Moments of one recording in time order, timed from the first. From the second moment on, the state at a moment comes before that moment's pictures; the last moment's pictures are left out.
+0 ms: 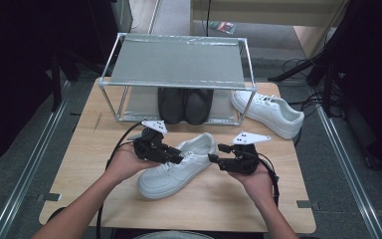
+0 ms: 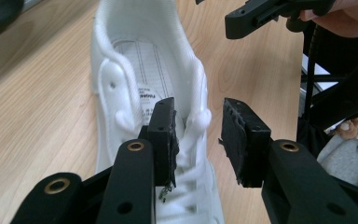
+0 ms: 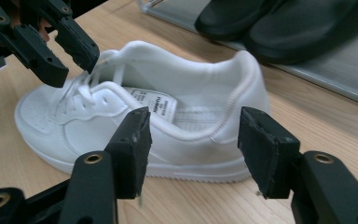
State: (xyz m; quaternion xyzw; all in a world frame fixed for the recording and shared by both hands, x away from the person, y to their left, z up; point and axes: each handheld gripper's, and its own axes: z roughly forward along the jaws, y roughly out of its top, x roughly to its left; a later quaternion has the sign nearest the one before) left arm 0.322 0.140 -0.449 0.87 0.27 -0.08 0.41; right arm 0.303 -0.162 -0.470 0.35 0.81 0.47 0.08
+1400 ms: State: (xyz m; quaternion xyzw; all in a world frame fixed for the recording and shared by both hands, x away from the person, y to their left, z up) left arm 0.291 0.150 -0.480 0.88 0.29 -0.08 0.37; right arm 0.324 -0.120 -0.474 0.32 0.84 0.43 0.03
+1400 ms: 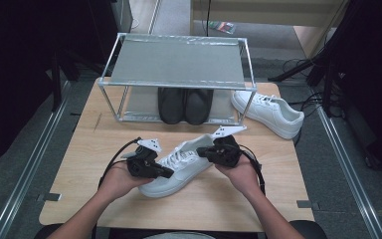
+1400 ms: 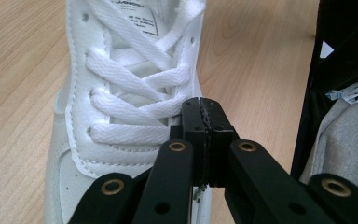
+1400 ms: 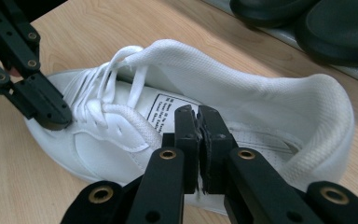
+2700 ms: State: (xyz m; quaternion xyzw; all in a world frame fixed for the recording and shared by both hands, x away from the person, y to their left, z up) left arm 0.332 0.146 -0.476 0.89 0.28 -0.04 0.36; right arm 0.288 -0.127 -0.467 0.31 0.86 0.40 0.00
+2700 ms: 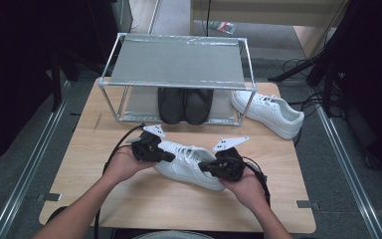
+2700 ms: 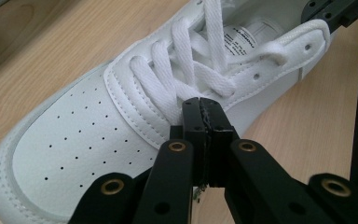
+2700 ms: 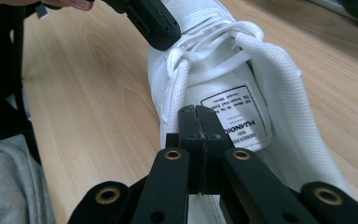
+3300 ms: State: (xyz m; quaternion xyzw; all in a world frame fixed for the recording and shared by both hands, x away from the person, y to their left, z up) left arm 0.306 0.150 -0.475 0.88 0.30 -0.04 0.37; right arm 0.329 -0.150 -0.460 0.33 0.85 0.41 0.03
